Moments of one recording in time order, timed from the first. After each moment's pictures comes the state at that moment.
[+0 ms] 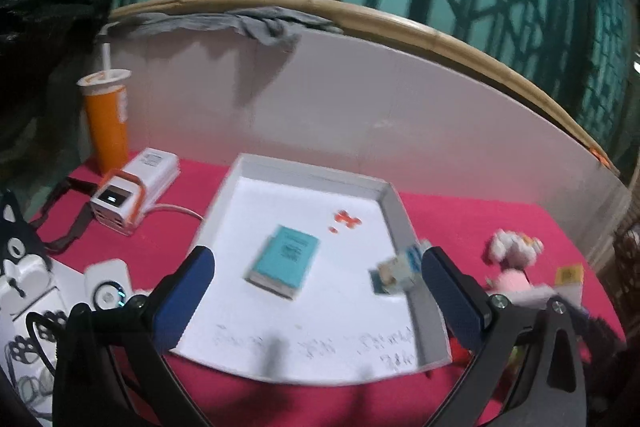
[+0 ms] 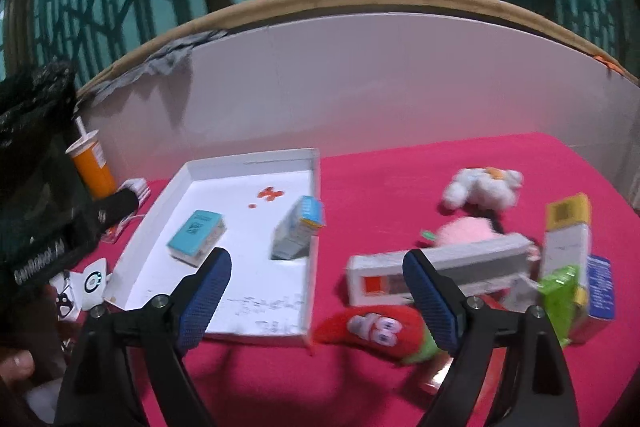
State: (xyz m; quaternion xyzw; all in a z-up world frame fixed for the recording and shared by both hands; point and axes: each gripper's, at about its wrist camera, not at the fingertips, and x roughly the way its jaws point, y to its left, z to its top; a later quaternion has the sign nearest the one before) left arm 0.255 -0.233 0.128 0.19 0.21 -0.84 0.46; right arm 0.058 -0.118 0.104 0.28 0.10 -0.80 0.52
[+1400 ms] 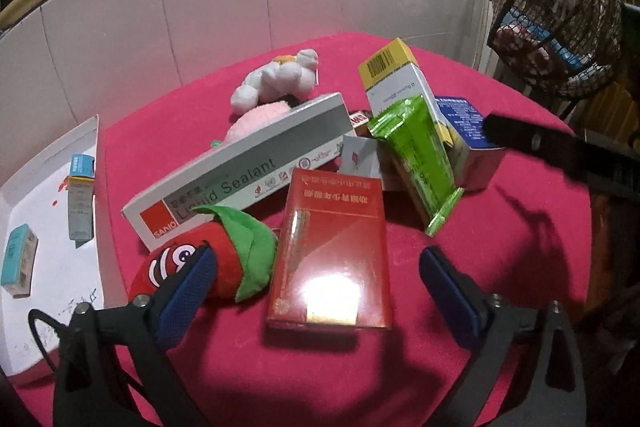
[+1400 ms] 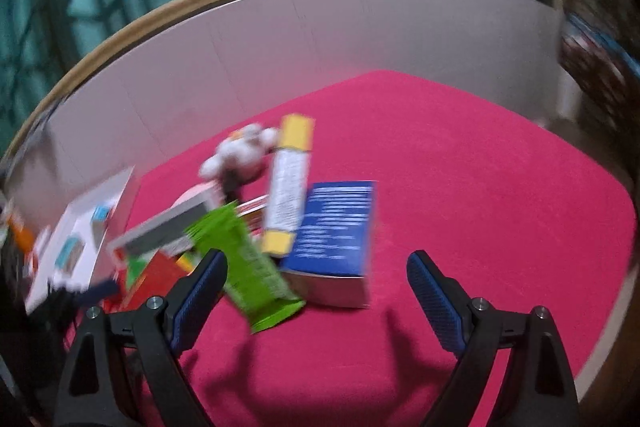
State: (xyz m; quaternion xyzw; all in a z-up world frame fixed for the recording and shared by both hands) left arm 0.053 -0.086 0.035 0.38 0.07 -0.90 0.18; right arm -0.105 0.050 0.058 0.34 0.04 -0.85 0.40
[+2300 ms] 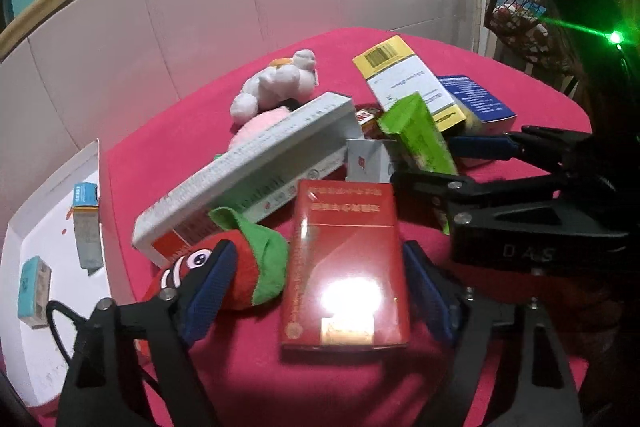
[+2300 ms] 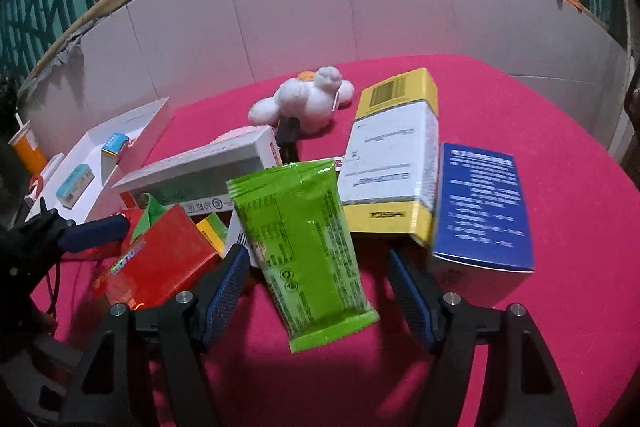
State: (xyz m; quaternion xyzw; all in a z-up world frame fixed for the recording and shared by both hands) left arm 0.042 -0.093 0.032 0.40 0.02 -0.90 0.18; right arm -0.099 -0.022 0.021 0.35 0.12 -0.80 0.47
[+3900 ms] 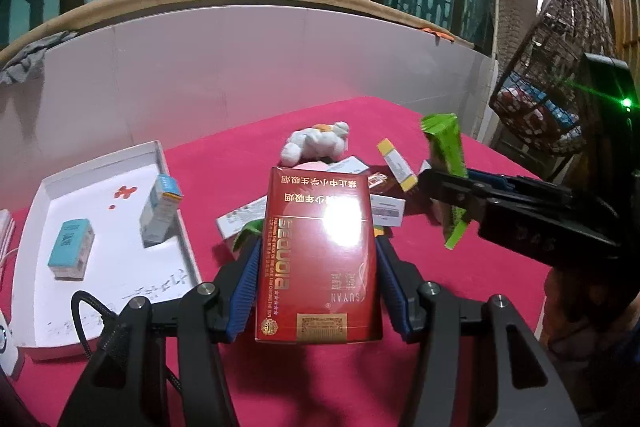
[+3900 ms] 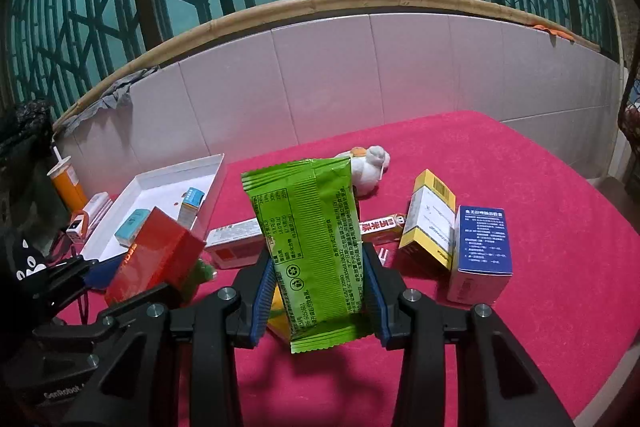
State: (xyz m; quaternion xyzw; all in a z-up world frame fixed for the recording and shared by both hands) left arm 0.133 -0.096 0.094 0.29 0.10 -0.93 0.20; right arm -0.034 0.010 0.098 0.29 0.07 -0.82 0.49
